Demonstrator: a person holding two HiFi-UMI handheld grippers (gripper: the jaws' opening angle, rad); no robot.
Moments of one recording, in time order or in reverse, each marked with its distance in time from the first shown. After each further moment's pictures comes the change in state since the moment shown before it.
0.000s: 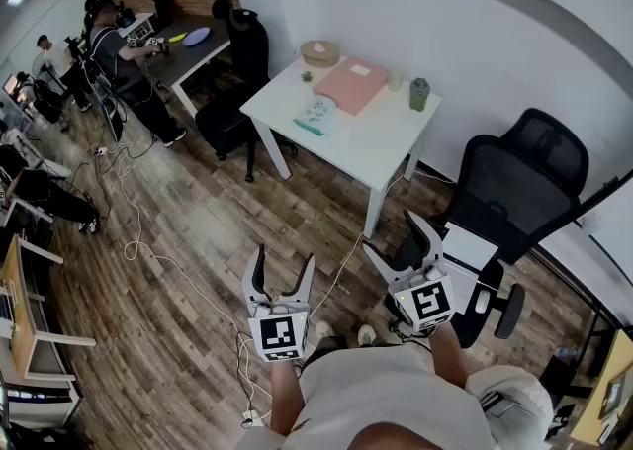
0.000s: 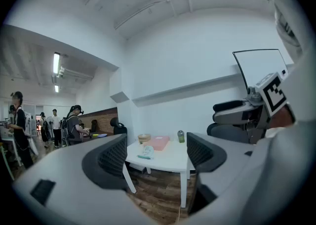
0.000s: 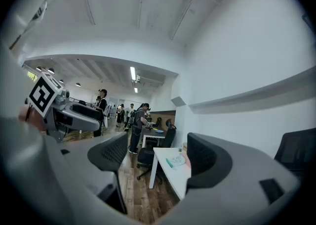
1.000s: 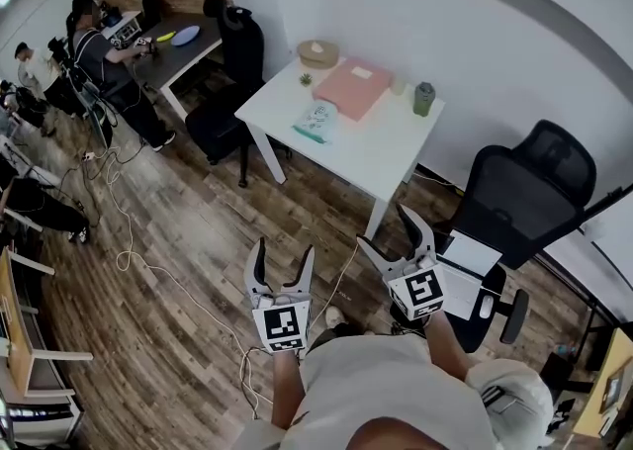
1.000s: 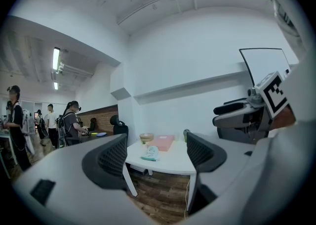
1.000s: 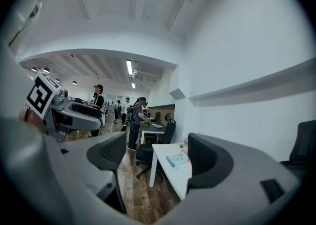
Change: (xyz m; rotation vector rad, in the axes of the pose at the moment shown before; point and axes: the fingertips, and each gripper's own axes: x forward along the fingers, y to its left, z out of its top) left arm 0.084 0.060 -0.027 -0.003 -0.004 -0.027; right arm 0.102 -0.007 -0.033 0.033 0.069 -0.021
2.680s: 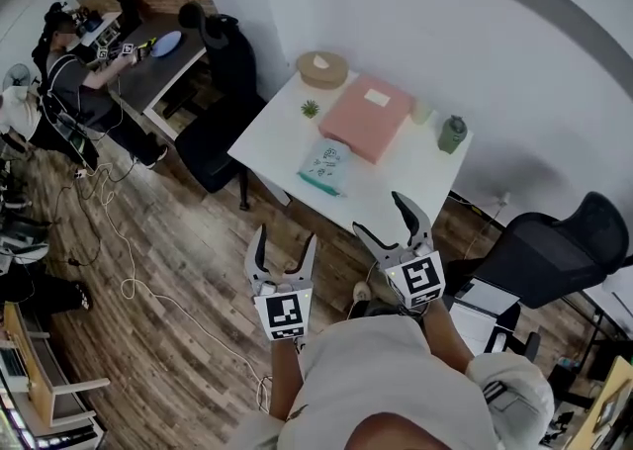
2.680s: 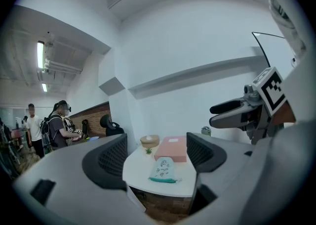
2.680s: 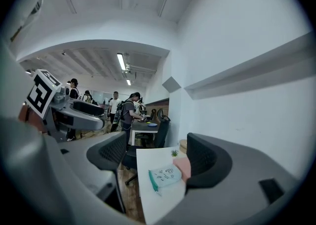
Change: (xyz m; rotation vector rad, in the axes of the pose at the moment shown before) left arm 0.298 0.097 -0.001 0.064 0.041 -0.060; right arm 0.272 -0.144 -0.027 0.038 0.035 -0.012
